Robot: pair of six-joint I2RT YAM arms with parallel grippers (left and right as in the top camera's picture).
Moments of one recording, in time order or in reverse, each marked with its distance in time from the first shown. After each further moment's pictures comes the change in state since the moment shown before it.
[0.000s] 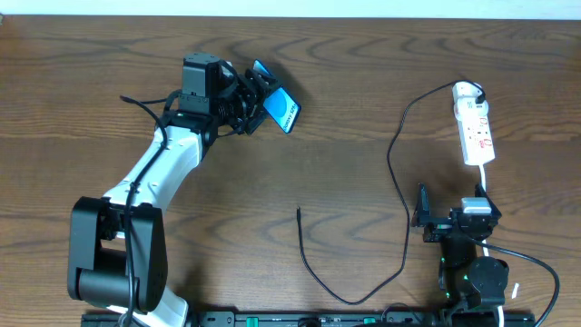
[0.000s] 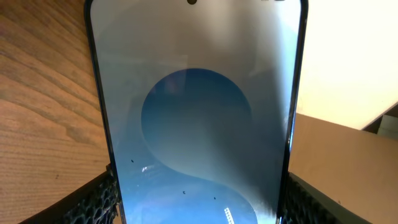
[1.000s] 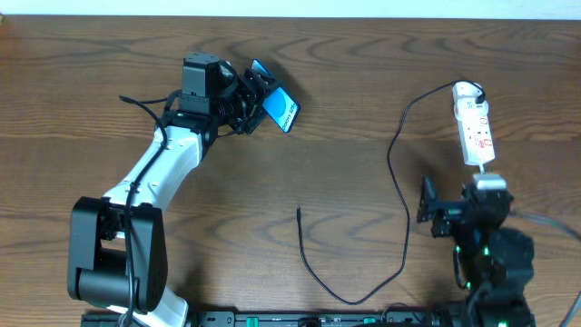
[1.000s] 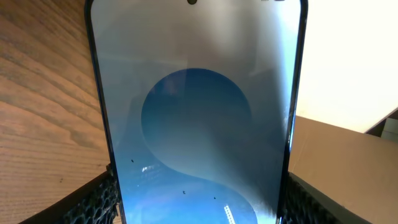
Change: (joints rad) left arm 0.000 0.000 0.000 -0.002 -0.017 0.007; right arm 0.000 0.381 0.413 -0.277 -0.074 0.060
